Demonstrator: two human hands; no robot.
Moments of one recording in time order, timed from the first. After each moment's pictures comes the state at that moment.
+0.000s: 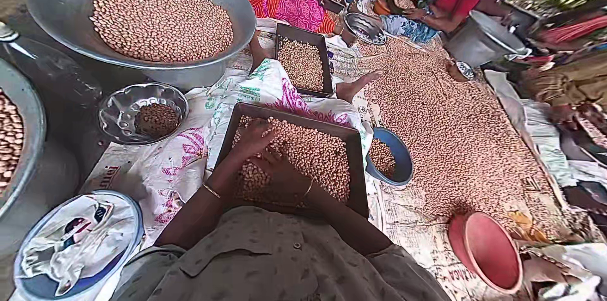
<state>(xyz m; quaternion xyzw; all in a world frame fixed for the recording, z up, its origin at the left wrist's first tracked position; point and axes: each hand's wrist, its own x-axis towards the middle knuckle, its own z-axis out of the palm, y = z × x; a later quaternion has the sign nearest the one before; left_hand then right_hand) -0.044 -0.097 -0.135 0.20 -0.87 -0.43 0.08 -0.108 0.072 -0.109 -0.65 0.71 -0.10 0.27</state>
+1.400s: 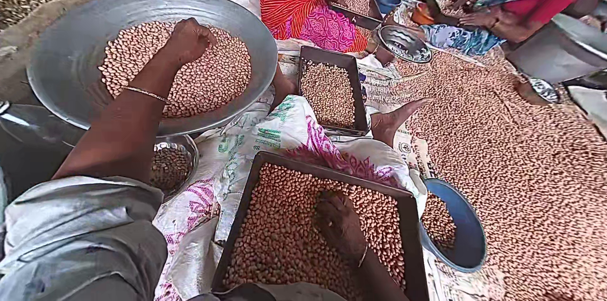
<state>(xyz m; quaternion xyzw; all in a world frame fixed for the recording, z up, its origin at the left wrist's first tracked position) -0.114 -0.483 -0.001 0.26 -0.93 -0.18 0.20 -0.216 0.083 -0.167 -0.57 0.78 -0.24 -0.04</state>
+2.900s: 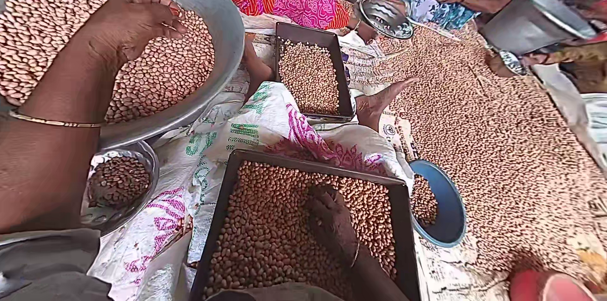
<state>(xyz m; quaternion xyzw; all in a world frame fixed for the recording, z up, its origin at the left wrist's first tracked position) -0.133 -0.437 0.001 0.22 -0.77 -0.54 0.26 -0.218 0.080 -0.165 -0.55 0.80 -0.24 -0.04</state>
